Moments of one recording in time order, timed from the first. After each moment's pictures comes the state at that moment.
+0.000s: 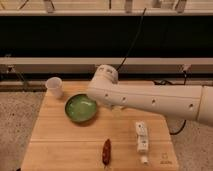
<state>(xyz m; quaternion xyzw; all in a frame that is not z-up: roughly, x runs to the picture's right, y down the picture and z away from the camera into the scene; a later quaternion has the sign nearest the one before) 0.021 0.089 0.716 -0.21 0.00 -0.32 0.92</state>
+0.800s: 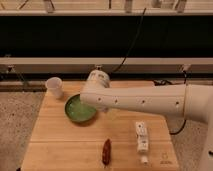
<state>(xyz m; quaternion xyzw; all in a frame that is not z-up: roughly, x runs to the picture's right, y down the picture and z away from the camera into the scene) -0.006 0.111 0.736 -0.21 -0.03 -0.37 0.90</state>
